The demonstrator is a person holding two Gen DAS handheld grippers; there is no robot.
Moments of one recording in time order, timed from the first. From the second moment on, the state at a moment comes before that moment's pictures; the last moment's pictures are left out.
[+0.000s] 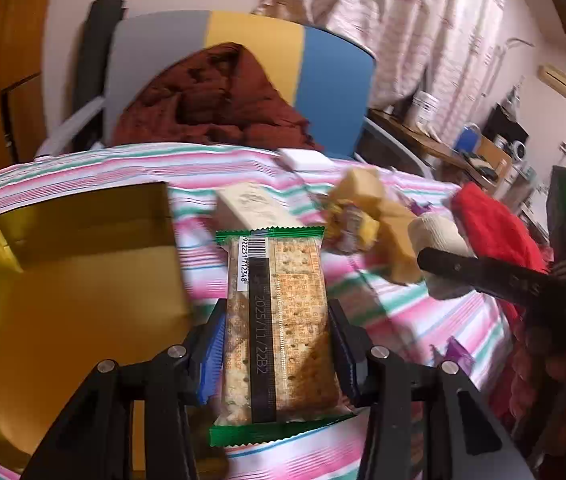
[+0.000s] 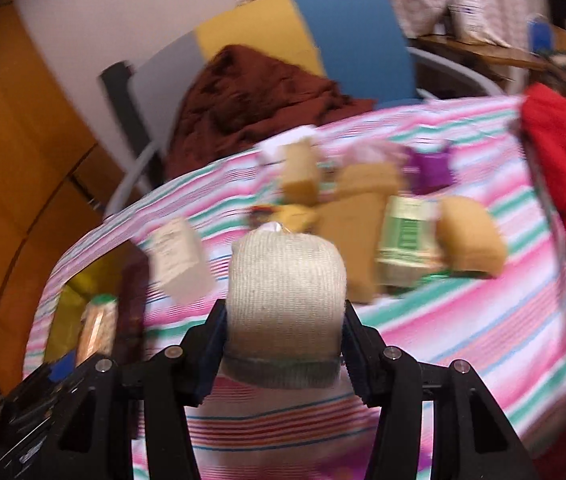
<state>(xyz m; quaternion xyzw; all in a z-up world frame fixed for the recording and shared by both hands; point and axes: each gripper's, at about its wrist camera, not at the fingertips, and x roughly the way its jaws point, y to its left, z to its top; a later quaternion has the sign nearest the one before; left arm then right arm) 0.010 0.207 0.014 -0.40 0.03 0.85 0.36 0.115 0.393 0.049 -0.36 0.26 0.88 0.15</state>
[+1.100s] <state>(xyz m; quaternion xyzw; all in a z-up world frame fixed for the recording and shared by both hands) -0.176 0.060 -0.047 -0.50 0.03 0.85 0.16 -0.157 0.190 -0.015 -0.51 0.29 0.81 -0.06</state>
